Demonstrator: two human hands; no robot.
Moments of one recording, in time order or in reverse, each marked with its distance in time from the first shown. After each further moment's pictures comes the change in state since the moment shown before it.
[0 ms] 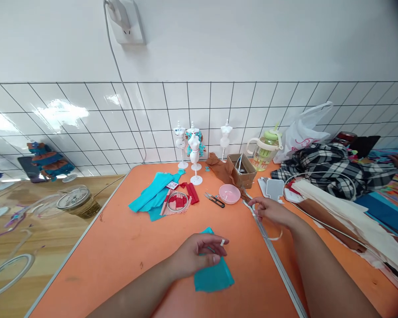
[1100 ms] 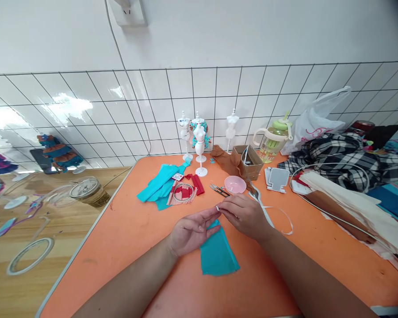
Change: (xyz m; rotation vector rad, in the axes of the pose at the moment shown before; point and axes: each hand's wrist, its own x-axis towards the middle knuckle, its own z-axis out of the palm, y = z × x) left_hand 0.002 0.003 -0.022 -0.707 -0.134 0.073; right_hand -0.020 -0.078 0.090 -0.456 0.582 -1.001
